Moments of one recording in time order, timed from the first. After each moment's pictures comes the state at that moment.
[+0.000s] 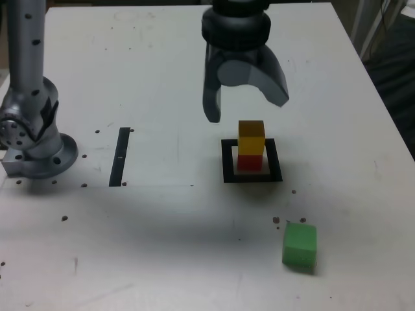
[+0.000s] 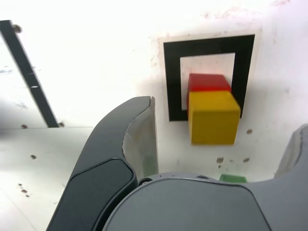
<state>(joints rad) -0.09 1.88 -1.59 1.35 0.05 -0.05</state>
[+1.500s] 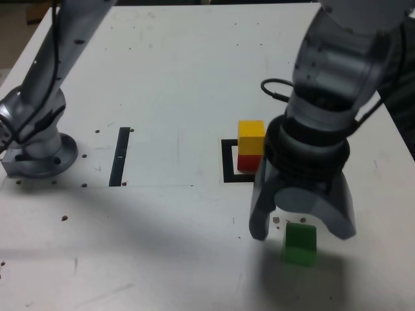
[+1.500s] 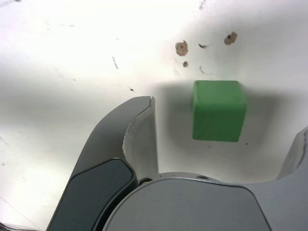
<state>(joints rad) -0.45 2.29 -2.04 1.45 -0.07 -0.24</state>
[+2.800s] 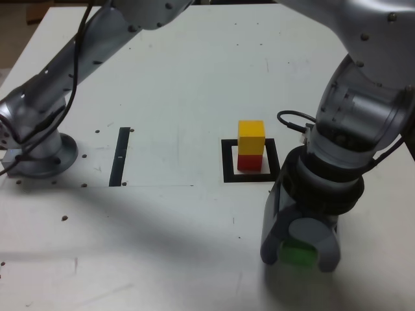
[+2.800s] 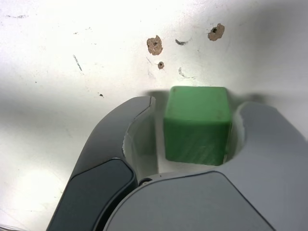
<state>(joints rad) -0.45 2.41 -2.14 1.47 -0.09 -0.23</state>
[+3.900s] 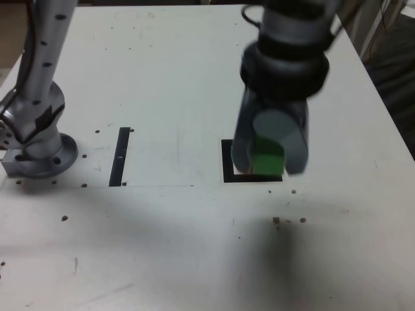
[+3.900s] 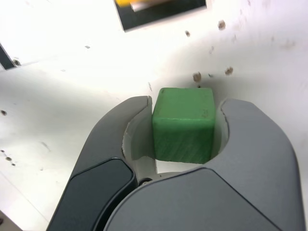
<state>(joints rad) -0.38 2.11 -2.03 1.58 0.03 -0.19</state>
